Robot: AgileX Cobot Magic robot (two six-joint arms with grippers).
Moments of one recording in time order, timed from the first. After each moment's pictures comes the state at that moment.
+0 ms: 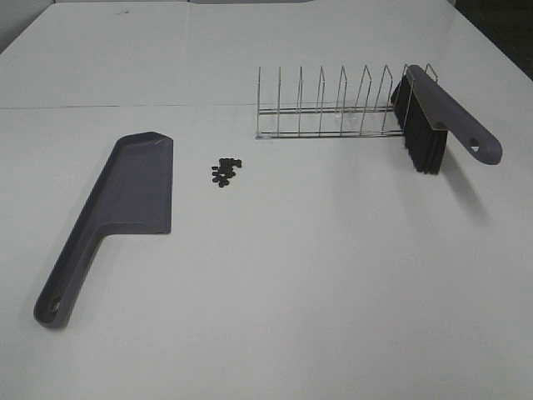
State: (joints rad) left arm -0.07 -0.01 -0.50 -0.07 1.06 0.07; right arm -0.01 0.02 -0.50 0.07 1.07 -0.01
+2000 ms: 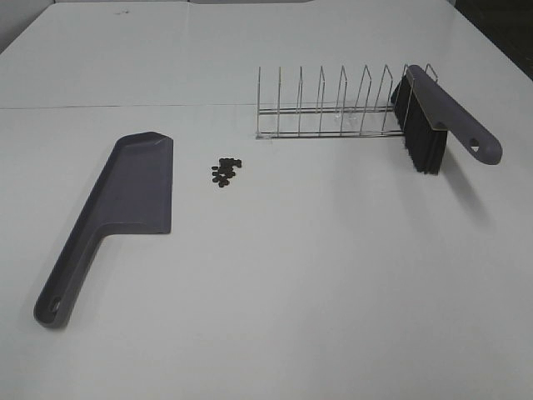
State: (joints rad) left arm -0.07 -0.01 -0.50 -0.07 1.06 0.07; right arm -0.01 0.02 -0.50 0.07 1.07 -0.01
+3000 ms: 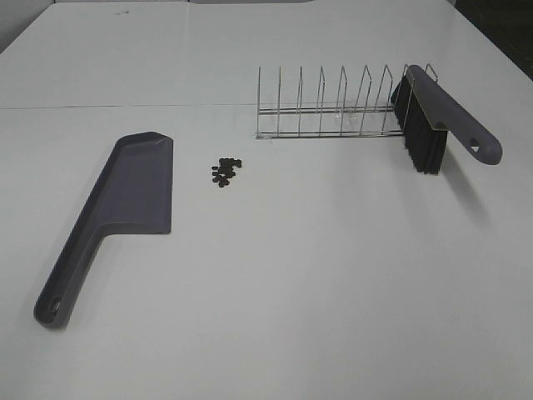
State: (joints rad) left arm -0.07 0.02 -0.51 -0.06 1.05 0.06; right arm -0.01 0.02 -0.50 0.07 1.07 -0.01
